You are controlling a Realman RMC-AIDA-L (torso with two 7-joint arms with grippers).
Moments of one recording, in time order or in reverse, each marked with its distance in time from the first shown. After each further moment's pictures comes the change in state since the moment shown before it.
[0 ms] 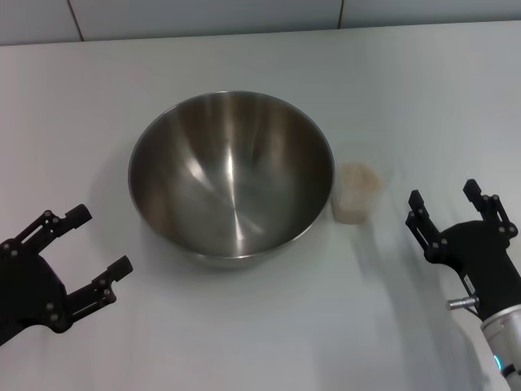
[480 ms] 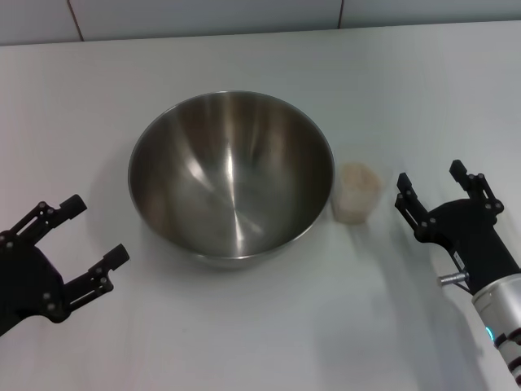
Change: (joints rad) left arm -0.007 -0.008 -0.035 0.000 -0.001 0.001 -0.009; right arm 0.080 0.000 0.011 -0.058 0.001 0.061 0.049
